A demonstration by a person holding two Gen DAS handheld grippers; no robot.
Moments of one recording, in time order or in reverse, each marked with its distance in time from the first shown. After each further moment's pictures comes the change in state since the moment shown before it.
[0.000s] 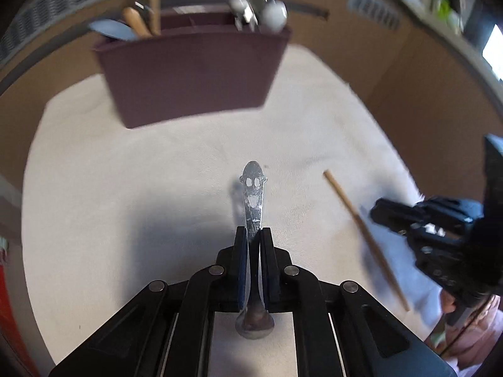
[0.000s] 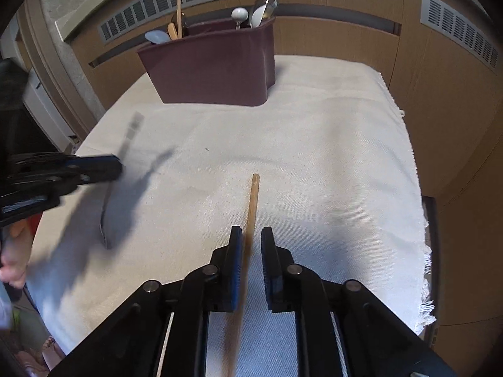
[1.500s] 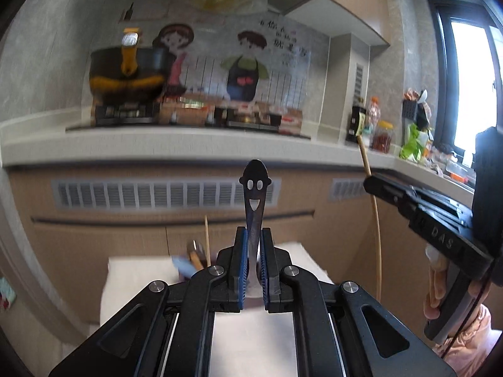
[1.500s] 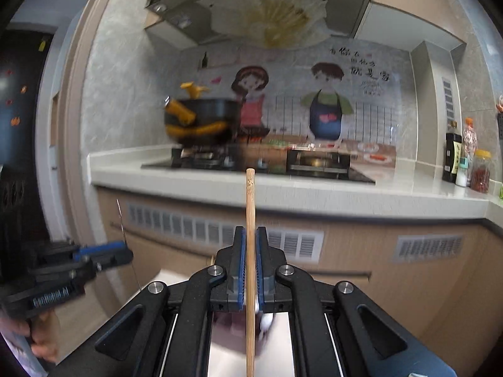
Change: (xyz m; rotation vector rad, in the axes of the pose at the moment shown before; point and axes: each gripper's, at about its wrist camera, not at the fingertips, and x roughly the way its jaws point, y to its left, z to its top) left arm -0.218 0.000 0.084 0.030 -0.691 0.035; right arm -0.210 0.065 0.177 -0.123 -0.784 -0.086
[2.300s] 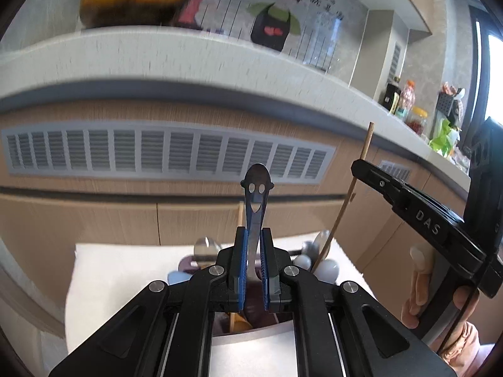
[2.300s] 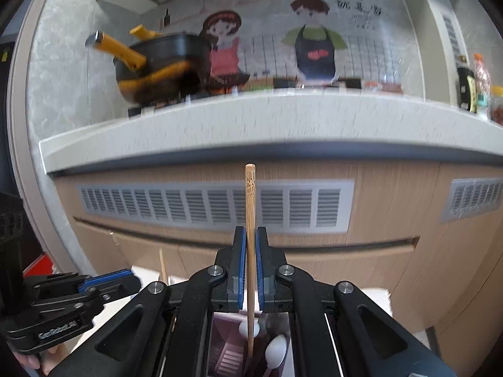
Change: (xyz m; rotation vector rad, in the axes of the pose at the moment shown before) left arm 0.177 0.079 -0.032 -0.130 0.197 -0.035; right arm 0.168 -0.025 -0.080 0.126 0.179 -0.019
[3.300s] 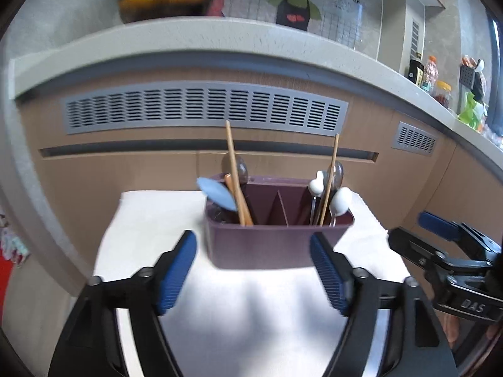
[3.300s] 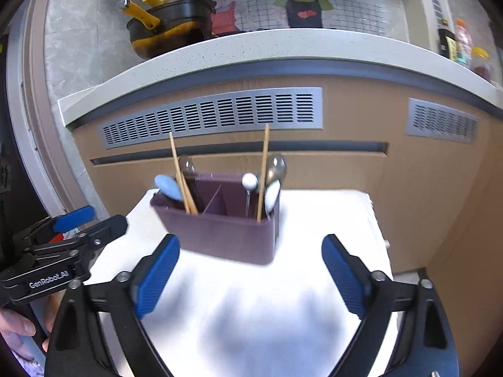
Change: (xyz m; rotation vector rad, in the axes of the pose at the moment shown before) left arm -0.073 -0.044 -0.097 0.017 0.008 0.252; right arm -0.121 -0.003 -0.107 0.036 0.174 -0.014
